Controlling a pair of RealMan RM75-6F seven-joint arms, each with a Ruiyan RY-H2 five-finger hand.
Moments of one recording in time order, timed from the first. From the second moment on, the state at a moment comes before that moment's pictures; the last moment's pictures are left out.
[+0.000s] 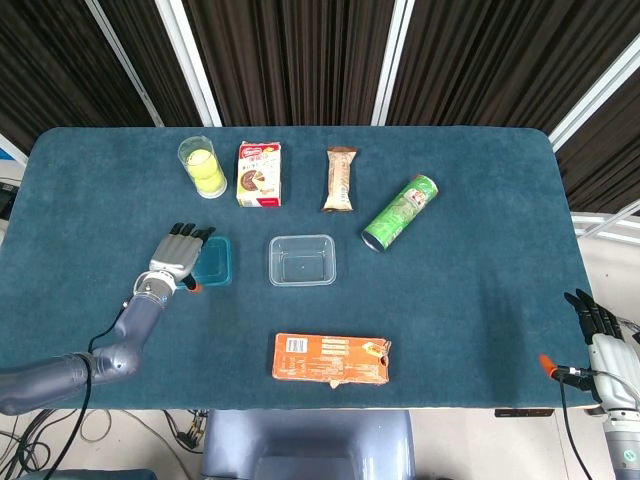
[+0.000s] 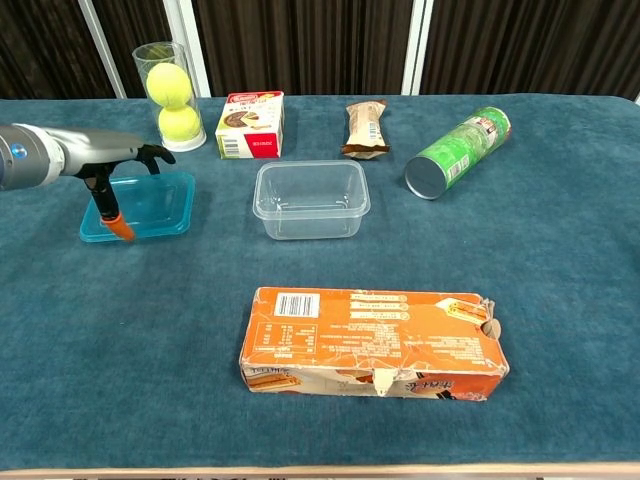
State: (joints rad) left arm -0.93 -1.48 -0.10 -1.28 0.58 0.71 0.55; right arm 0.05 -1.05 0.09 -1.72 -1.38 1.39 0.22
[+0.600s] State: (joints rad) left arm -1.02 -1.31 -0.15 -1.48 0.58 0.64 0.48; right arm 0.05 -1.05 0.09 -1.72 -1.37 1.39 0.22
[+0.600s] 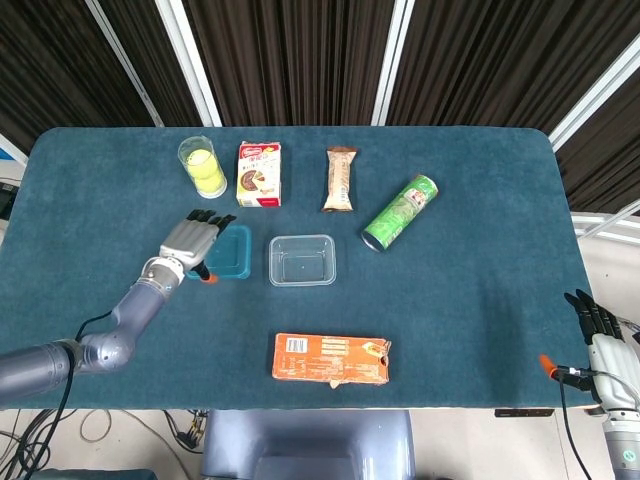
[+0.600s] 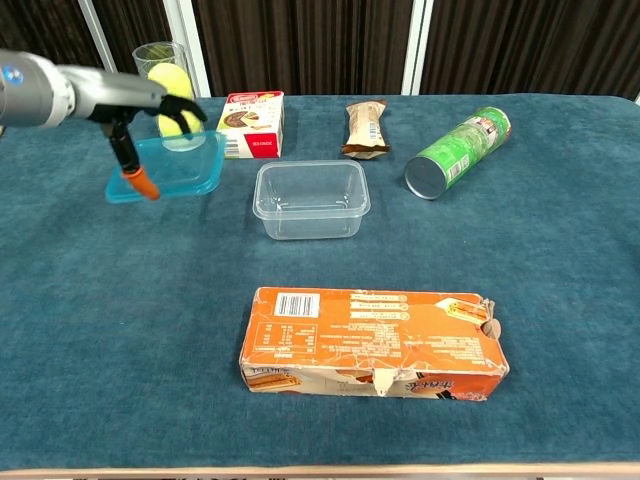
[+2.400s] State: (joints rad) left arm -1.50 -1.52 -0.08 -1.41 -0.02 0.74 0.65; right arm 0.05 -1.05 0.09 -1.72 -1.37 1.39 0.23
